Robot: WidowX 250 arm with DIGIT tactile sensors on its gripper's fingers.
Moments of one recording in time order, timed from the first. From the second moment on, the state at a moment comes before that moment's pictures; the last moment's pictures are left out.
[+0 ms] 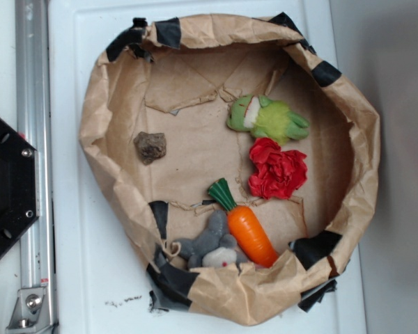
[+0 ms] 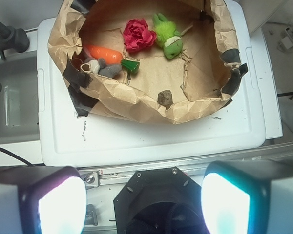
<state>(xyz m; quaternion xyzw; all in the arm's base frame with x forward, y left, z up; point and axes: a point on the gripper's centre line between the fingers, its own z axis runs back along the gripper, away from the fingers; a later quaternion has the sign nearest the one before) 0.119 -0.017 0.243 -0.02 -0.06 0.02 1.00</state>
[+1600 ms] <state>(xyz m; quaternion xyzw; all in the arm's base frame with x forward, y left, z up) 0.181 0.012 0.030 -0.03 0.06 -0.07 1.00</state>
